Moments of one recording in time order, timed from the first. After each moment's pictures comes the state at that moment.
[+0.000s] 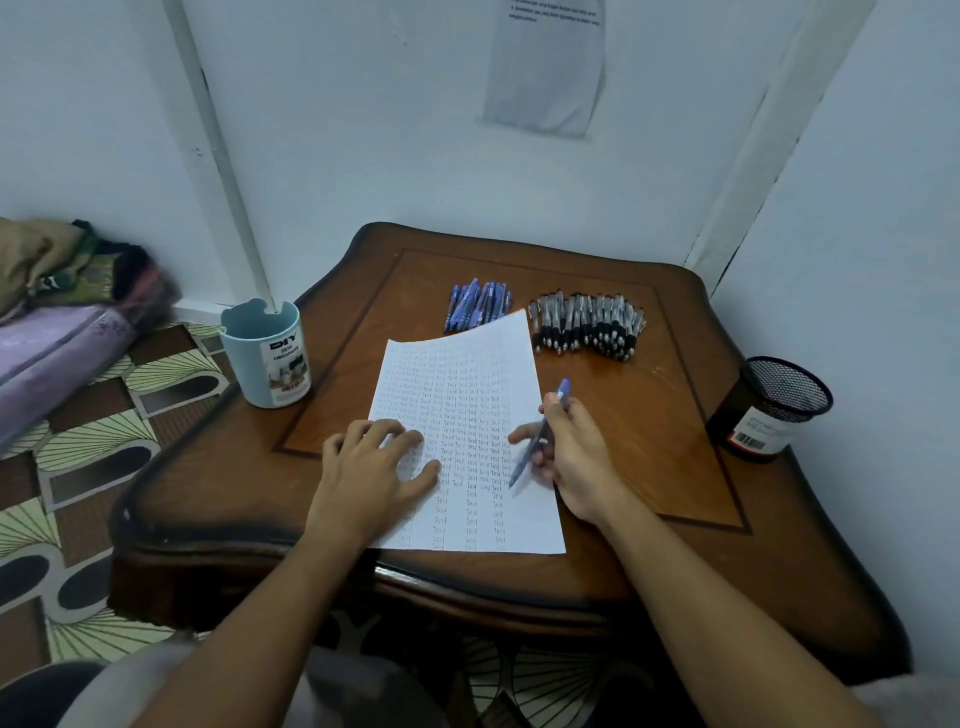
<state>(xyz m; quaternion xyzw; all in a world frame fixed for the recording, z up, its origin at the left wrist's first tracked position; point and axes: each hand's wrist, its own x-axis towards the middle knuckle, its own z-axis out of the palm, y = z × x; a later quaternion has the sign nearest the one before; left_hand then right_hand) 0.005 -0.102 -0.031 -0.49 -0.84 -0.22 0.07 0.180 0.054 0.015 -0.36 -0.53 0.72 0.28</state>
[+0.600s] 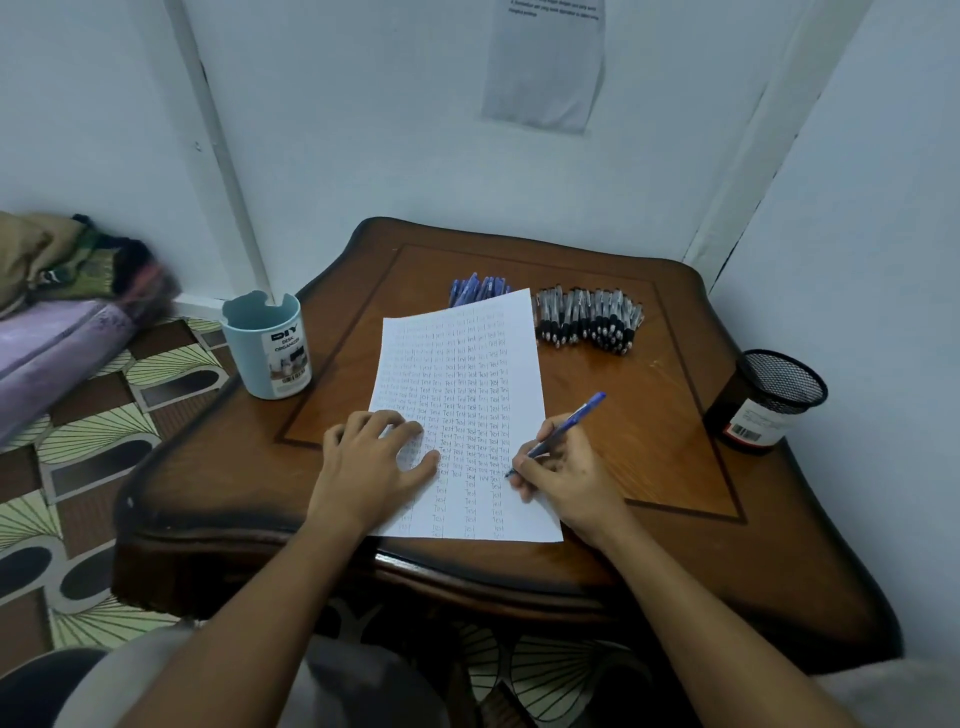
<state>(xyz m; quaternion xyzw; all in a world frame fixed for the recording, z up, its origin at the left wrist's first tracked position) 0.007 -0.102 -0.030 -0.49 -0.84 -0.23 0.07 0.208 0.033 -0.005 -0.29 -0.68 0.61 0.27</state>
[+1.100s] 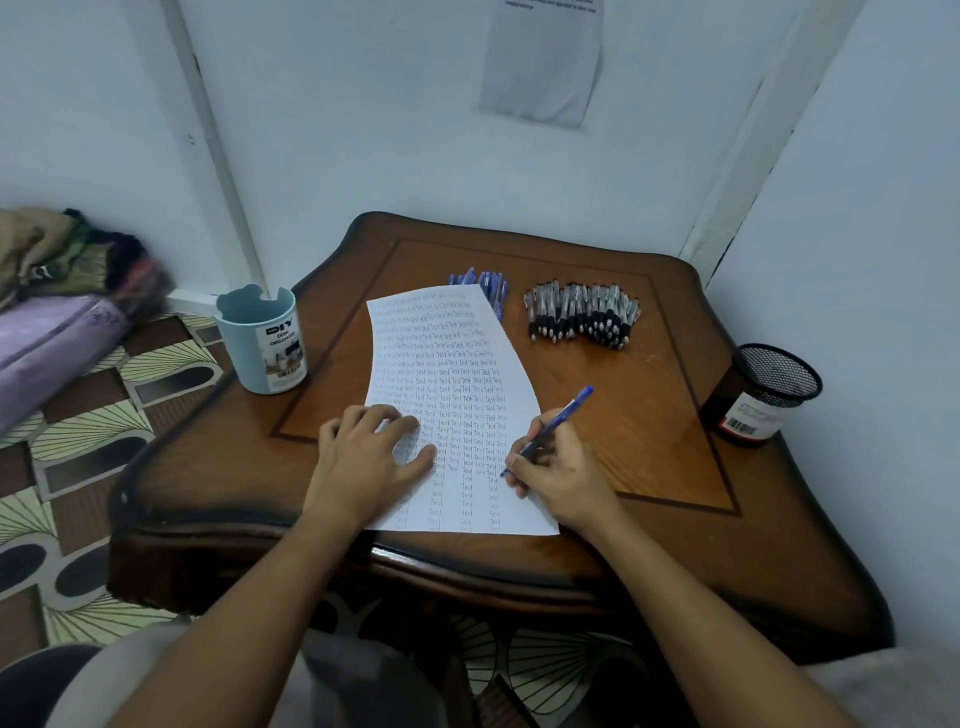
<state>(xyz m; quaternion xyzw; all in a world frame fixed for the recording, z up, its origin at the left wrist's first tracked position) 0.008 -0.102 -0.030 -0.48 -0.85 -0.23 0.06 0.205 0.032 -0.010 -0.29 -0.73 0.56 0.27</state>
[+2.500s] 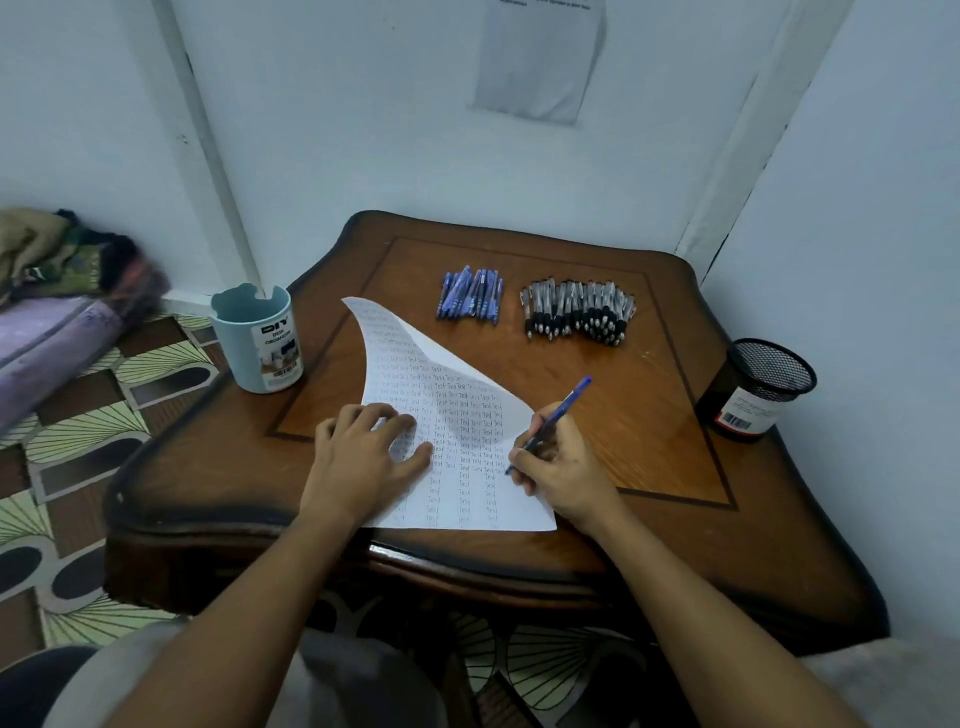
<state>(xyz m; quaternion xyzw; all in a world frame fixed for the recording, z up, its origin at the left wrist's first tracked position) 0.007 -0.102 -0.030 -0.48 -0.85 -0.22 0.06 0.208 0.035 -0.007 -0.30 -0.72 0.57 0.26</state>
